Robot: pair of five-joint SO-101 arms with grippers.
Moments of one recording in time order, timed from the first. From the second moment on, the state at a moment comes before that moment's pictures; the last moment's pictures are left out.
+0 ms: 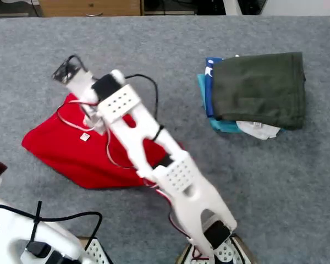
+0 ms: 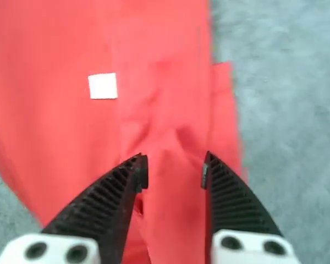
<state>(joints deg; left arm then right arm) -64.1 -45.7 39.6 79.1 -14.0 -45.7 56.7 -69.3 100.4 9.4</state>
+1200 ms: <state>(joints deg) -64.5 -45.7 42.8 79.1 -14.0 -44.7 57.4 -61.3 97.5 33.5</state>
